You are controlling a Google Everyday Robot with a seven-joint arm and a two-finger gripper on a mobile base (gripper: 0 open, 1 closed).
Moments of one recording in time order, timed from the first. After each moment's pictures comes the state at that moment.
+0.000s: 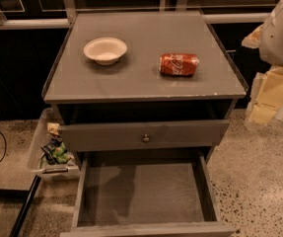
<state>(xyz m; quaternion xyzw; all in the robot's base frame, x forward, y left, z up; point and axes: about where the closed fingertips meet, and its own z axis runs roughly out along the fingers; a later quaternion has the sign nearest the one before) 0.440 -0.216 0.978 -0.60 0.78 -0.04 0.16</state>
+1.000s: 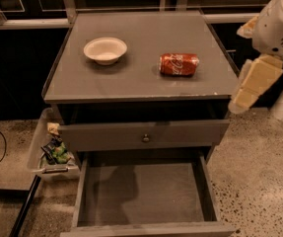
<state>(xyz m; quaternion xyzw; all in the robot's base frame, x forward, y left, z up) 0.476 -0.211 0.981 -0.57 0.79 -0.02 0.22</state>
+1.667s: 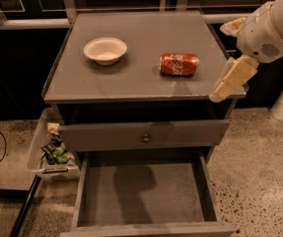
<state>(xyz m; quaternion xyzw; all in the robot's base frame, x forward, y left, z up) 0.538 -0.194 0.961 -0.58 0.74 0.03 0.33</state>
